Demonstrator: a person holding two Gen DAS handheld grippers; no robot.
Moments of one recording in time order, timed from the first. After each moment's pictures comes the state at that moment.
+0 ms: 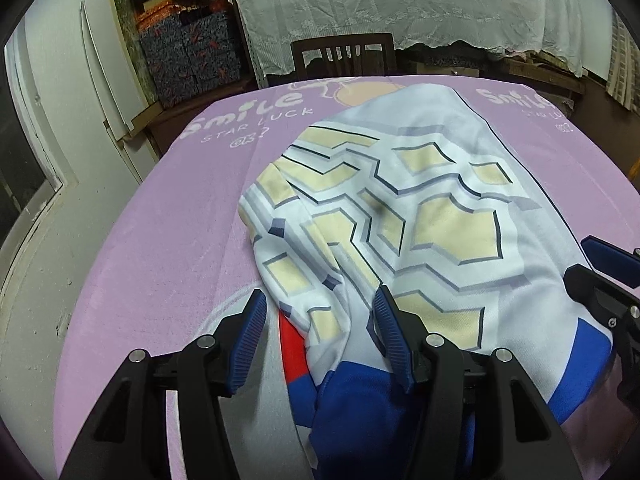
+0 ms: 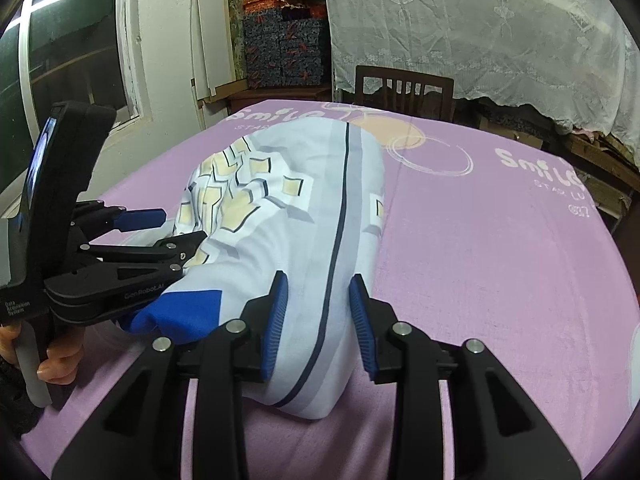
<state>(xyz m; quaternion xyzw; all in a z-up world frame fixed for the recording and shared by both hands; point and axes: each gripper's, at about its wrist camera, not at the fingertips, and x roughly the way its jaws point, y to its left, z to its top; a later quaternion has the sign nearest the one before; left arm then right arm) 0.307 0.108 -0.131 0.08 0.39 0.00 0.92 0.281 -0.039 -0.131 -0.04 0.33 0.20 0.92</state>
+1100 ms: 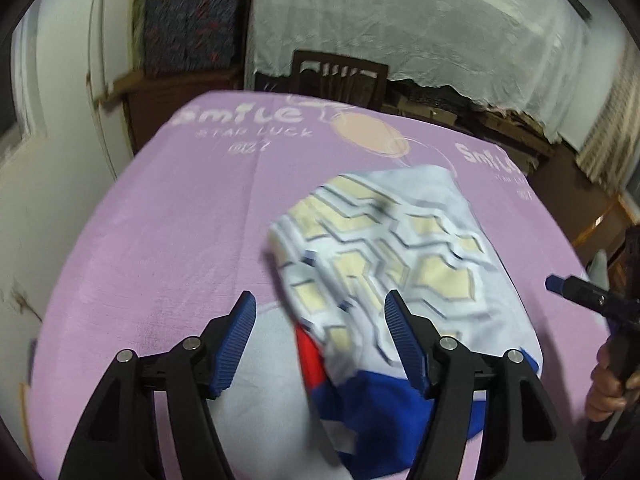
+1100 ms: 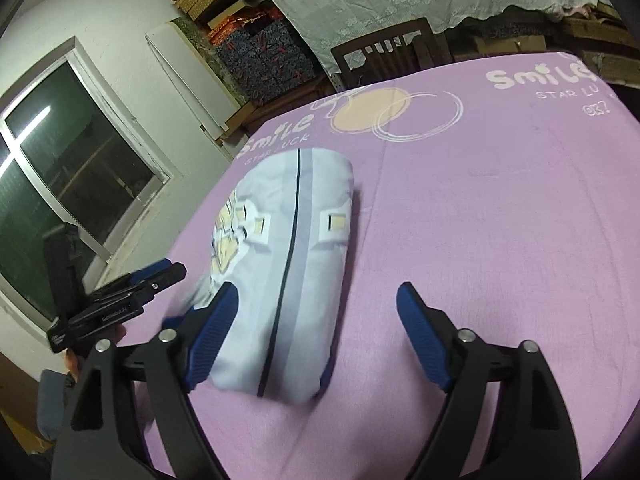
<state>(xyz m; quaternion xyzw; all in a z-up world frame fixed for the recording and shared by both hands) 0.311 0.173 -0.088 -0.07 0.40 -0.08 0.91 0.319 -0.122 -0.105 0.17 0.39 0.27 0.86</state>
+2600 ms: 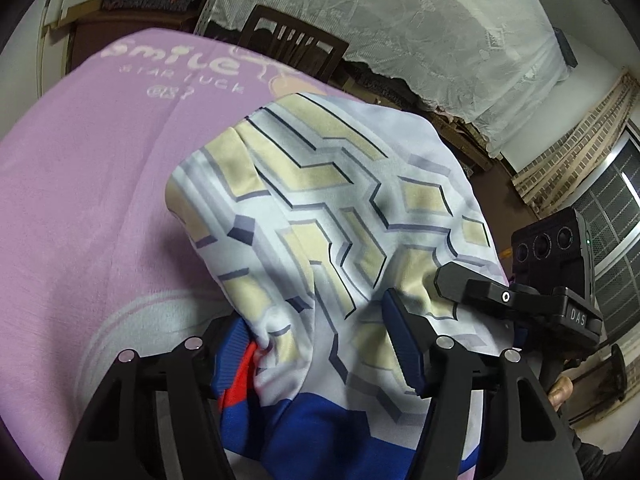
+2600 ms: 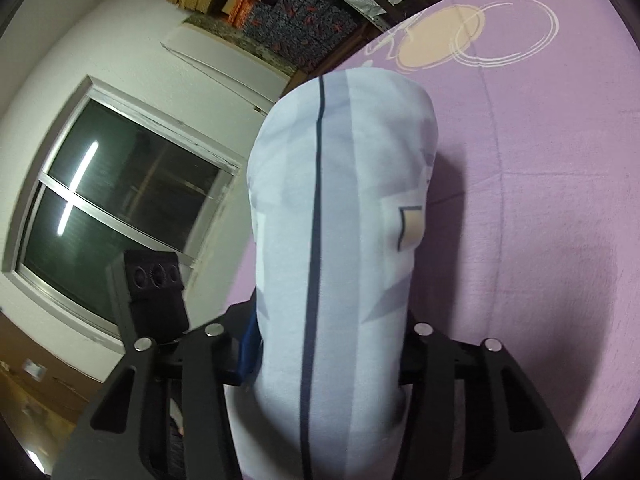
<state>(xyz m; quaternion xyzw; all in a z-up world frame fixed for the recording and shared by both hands) 0.342 0.153 -0.114 -0.18 0.42 -0.21 0.86 0.386 -0.059 -0.139 0.30 0.44 0.40 0.75</state>
